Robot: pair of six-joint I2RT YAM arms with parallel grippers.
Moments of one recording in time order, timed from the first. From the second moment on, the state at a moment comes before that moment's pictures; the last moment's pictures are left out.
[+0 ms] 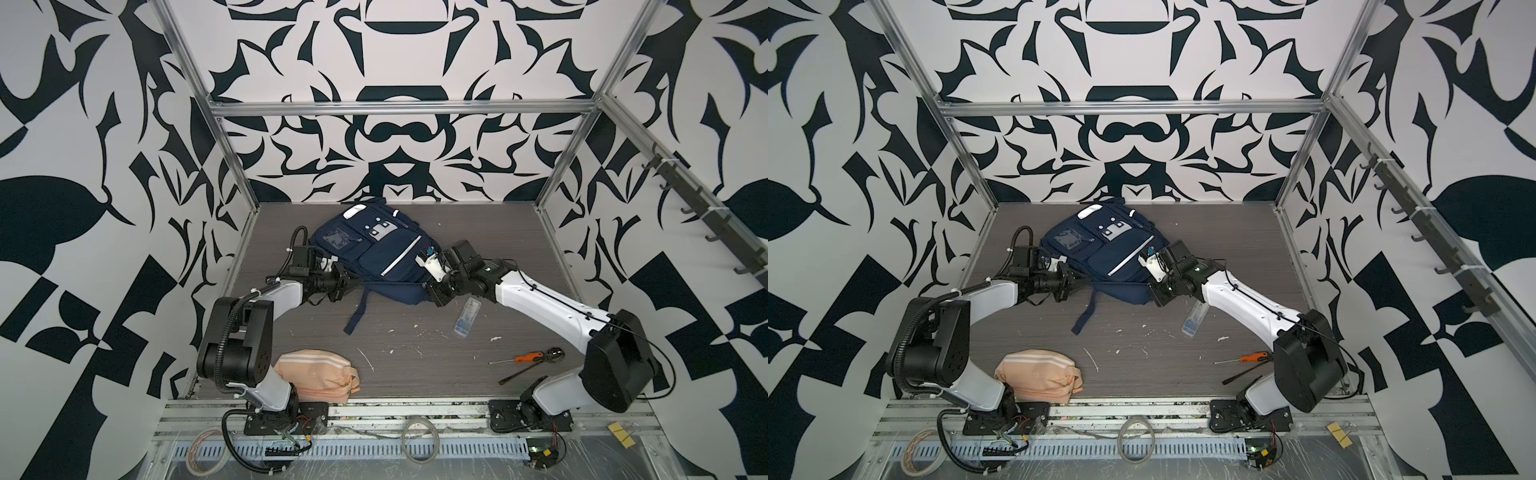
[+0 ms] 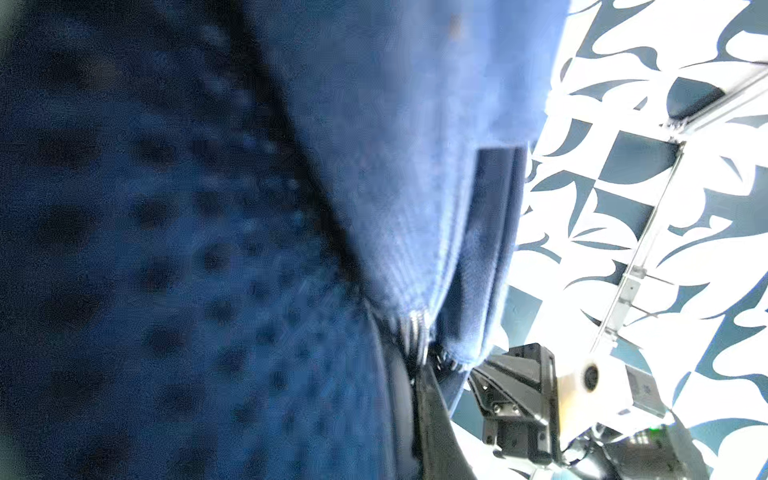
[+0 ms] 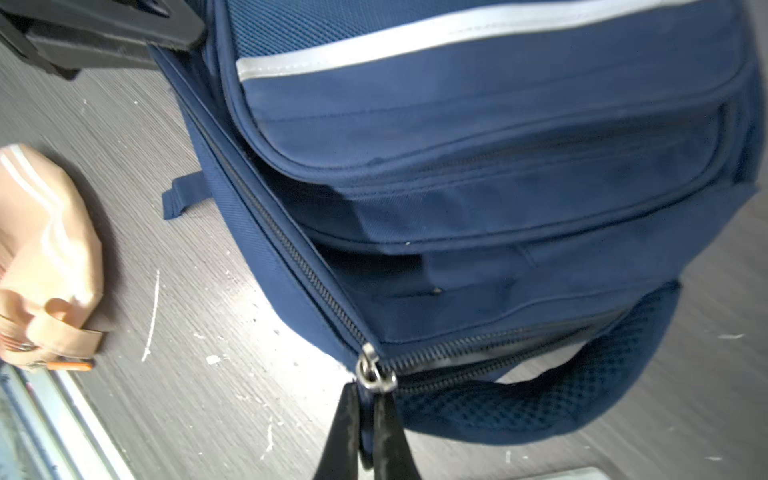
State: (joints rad) left arm -0.13 1.59 0.78 -0.02 0.91 -1.02; right arm 0.58 1.48 1.09 -0.61 -0.21 -0.04
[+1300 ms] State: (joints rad) left arm -0.13 1.57 0.76 -0.08 0.88 -0.87; right arm 0.47 1.35 0.89 -0.56 -0.33 0.28
